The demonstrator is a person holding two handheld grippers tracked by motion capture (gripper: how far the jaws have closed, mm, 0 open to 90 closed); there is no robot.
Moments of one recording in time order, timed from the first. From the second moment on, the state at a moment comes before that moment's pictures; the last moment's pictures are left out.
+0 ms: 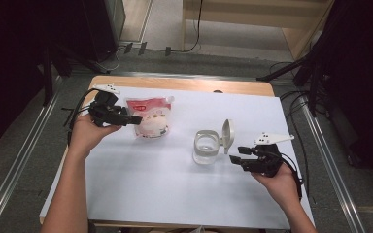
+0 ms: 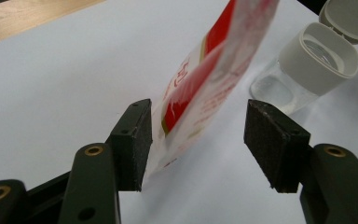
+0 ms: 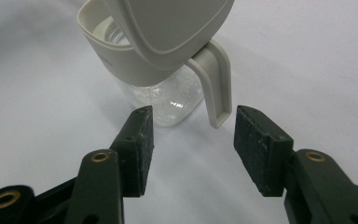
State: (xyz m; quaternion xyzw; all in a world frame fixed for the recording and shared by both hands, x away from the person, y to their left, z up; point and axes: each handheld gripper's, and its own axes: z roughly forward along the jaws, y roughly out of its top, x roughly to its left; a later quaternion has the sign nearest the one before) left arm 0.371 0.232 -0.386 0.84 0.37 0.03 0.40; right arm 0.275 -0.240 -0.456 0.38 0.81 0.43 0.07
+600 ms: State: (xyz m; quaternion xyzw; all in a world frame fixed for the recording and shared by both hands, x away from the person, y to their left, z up) left arm 0.381 0.219 -0.389 0.83 0.38 0.03 0.41; right arm 0.257 -0.226 -0.448 0.35 0.82 0.45 0.07
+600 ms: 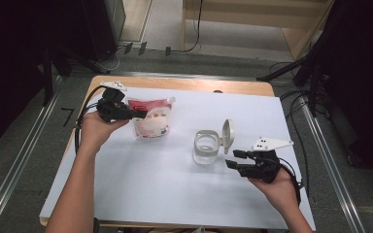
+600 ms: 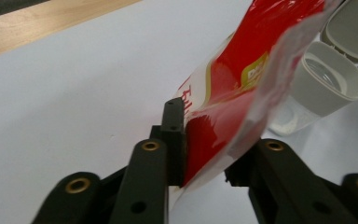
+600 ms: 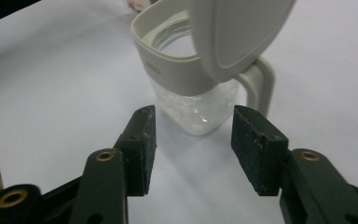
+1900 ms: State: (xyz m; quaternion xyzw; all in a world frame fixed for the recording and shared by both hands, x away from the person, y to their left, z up) left arm 0.355 0.201 -0.335 0.82 0.39 -0.03 0.42; right arm 0.246 -0.126 -0.447 0.27 0.84 0.47 0.05
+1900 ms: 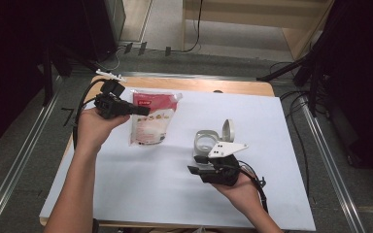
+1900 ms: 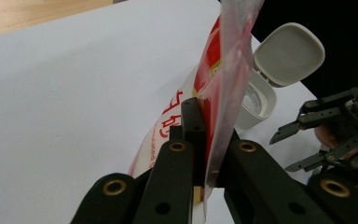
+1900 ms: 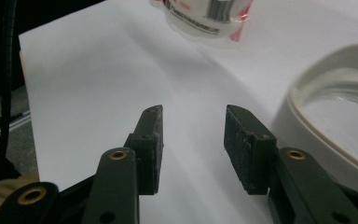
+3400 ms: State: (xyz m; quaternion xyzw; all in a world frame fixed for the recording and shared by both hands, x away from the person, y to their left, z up) left arm 0.318 0.182 -0.304 0.83 0.36 -0.07 0.42; right arm 0.280 -0.036 -0.489 0.29 0.82 0.48 0.10
